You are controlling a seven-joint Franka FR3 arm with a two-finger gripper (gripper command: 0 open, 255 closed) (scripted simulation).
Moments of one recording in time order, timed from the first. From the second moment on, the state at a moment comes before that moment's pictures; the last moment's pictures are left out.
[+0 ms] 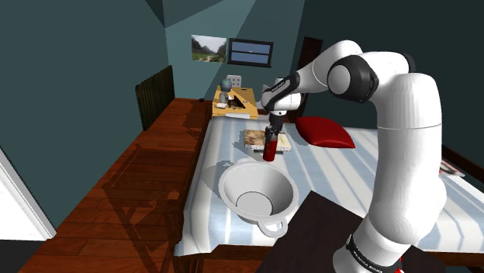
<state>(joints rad) -0.26 0.44 -0.30 -1.87 0.17 2.29 -0.61</state>
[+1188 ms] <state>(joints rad) -0.24 0.32 -0.33 -1.80 0.12 2.10 -0.57</state>
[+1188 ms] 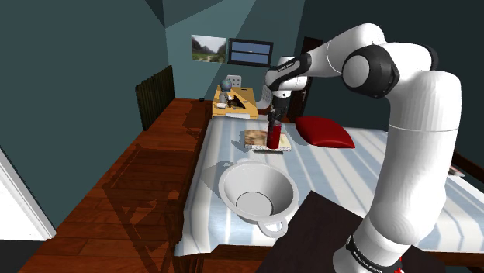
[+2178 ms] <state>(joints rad) -0.20 0.18 -0.33 -1.78 0.07 1.96 -0.51</state>
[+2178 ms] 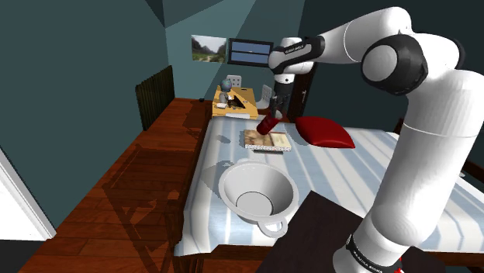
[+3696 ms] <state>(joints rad) 0.00 -0.44 -0.05 -2.33 -0.02 1.89 0.00</state>
